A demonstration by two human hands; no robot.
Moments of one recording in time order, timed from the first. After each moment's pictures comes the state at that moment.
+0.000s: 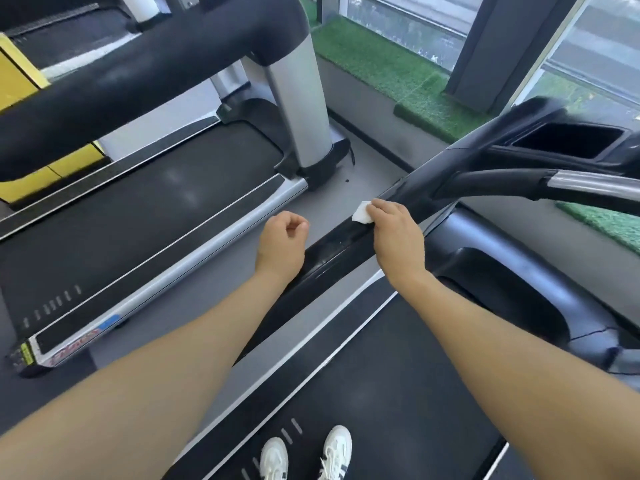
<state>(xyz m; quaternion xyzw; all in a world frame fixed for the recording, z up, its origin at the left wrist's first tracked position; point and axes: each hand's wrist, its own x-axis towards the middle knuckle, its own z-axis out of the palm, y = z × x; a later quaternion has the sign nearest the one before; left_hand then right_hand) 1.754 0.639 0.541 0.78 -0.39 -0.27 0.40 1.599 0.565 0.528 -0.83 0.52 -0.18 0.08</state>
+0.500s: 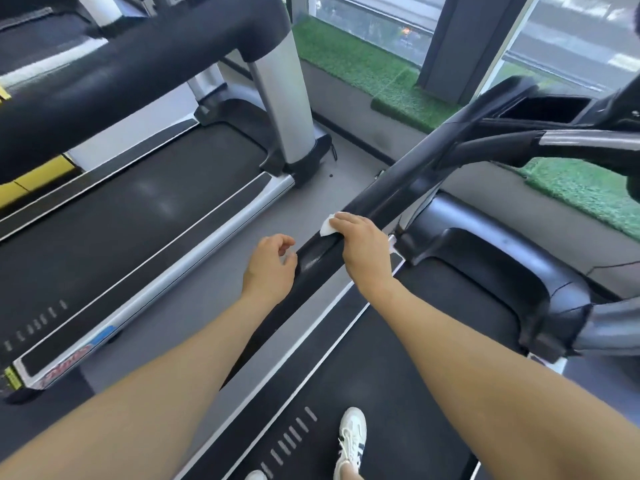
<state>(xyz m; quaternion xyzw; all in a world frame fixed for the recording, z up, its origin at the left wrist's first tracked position) 1.804 0.725 0.515 0.78 -0.46 -0.30 0.28 1.662 0.662 0.522 -0.82 0.52 -0.20 0.12</state>
